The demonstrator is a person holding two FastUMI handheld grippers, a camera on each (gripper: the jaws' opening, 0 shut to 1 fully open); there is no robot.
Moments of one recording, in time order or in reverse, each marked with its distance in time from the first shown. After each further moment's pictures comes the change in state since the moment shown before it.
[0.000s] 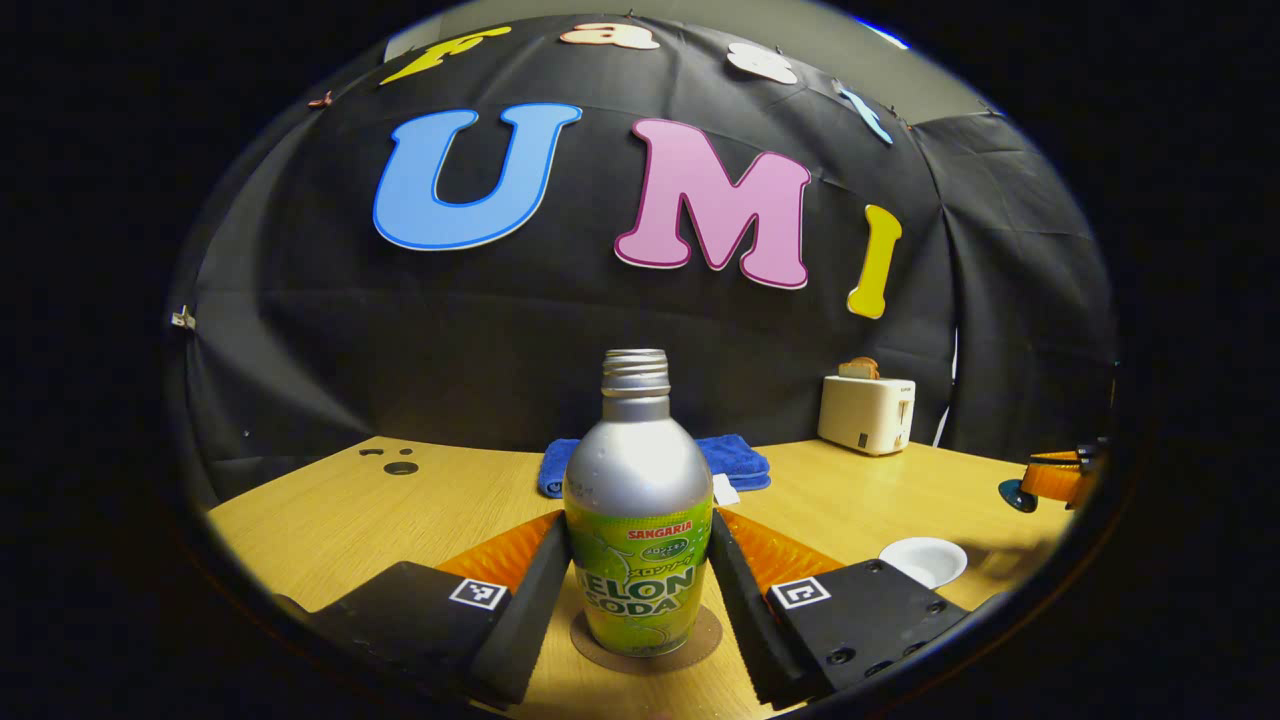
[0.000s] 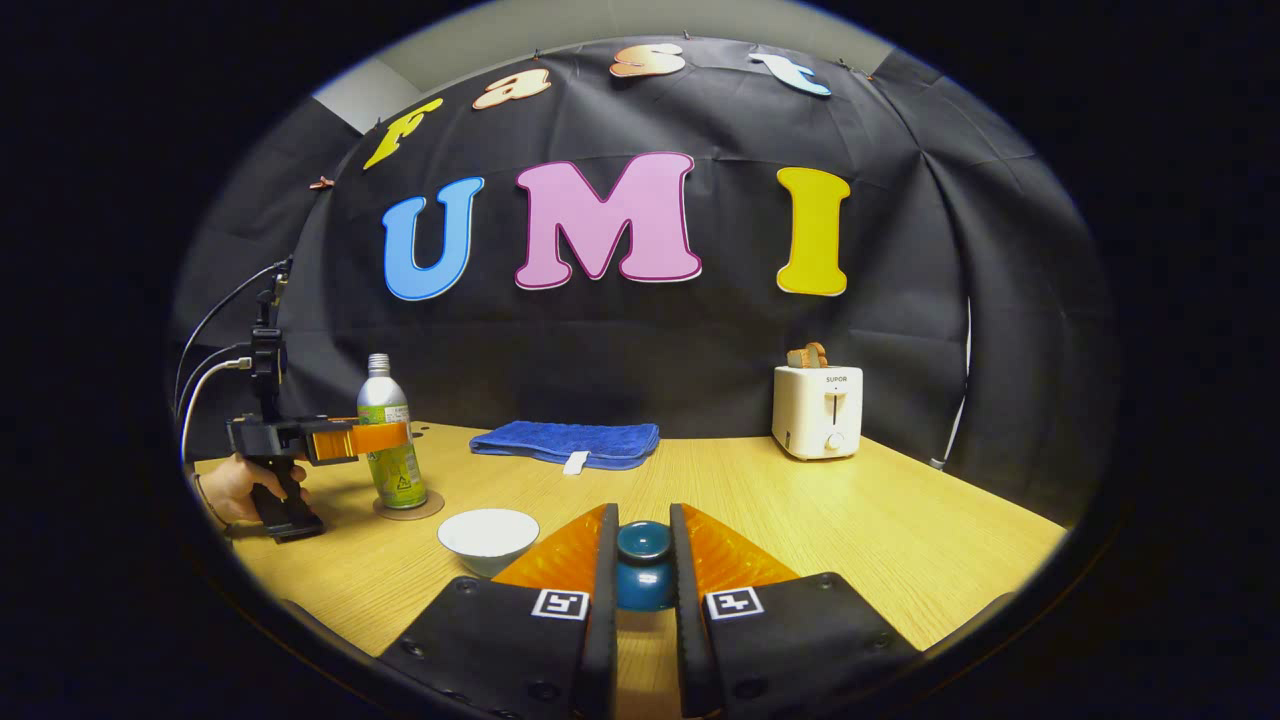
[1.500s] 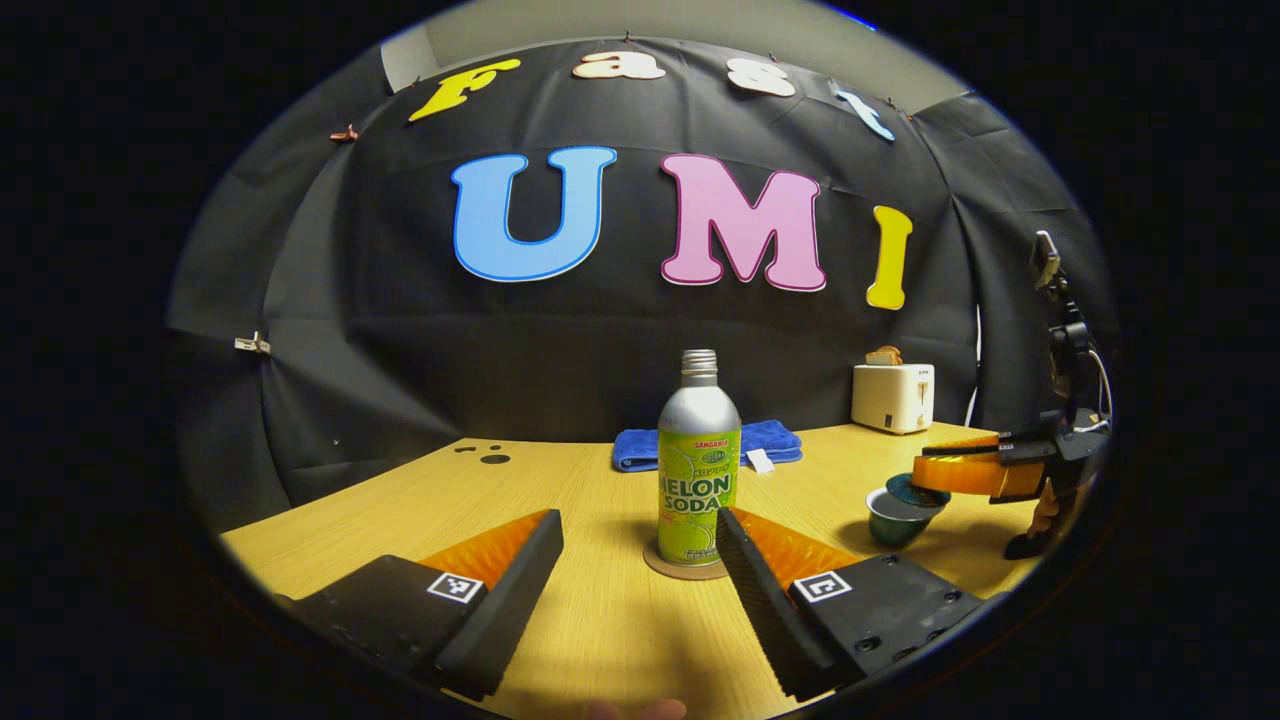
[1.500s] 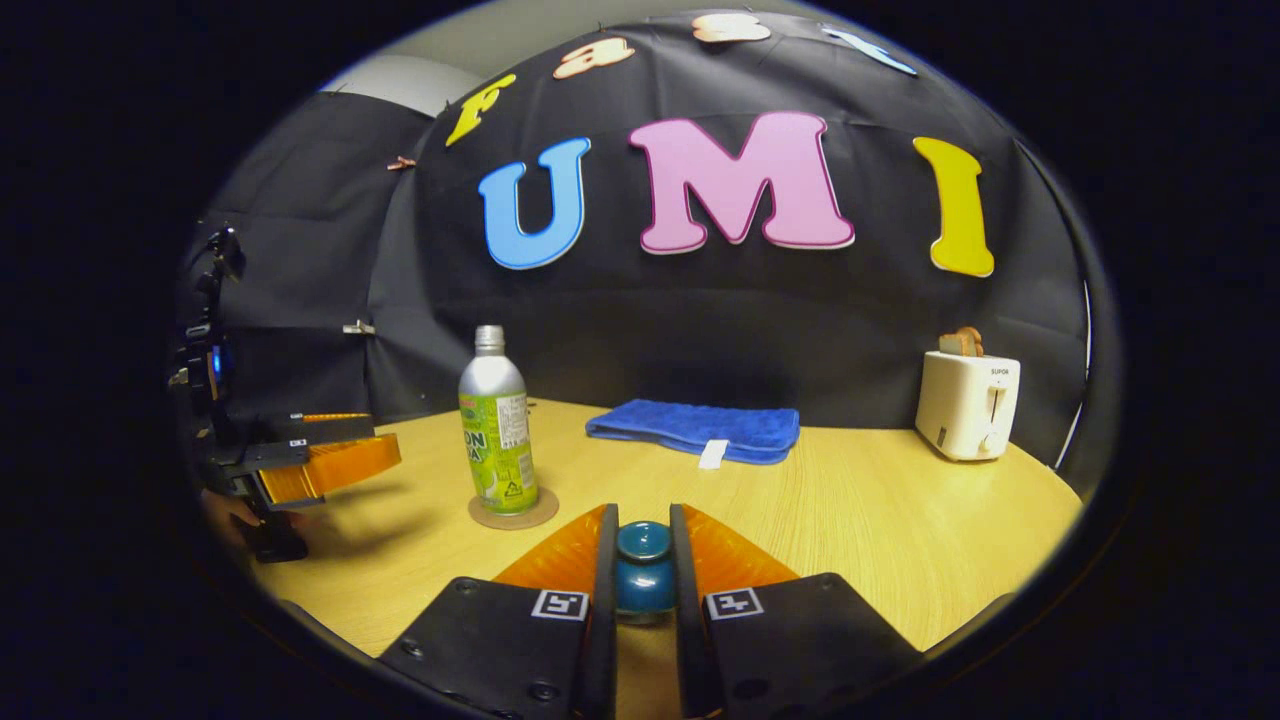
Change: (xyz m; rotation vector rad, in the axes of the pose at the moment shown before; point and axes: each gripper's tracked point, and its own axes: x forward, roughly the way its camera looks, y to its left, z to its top) left arm -0.124 0.021 -0.001 0.052 -0.024 0.180; right arm 0.060 0.122 -0.029 -0.016 0.146 0.320
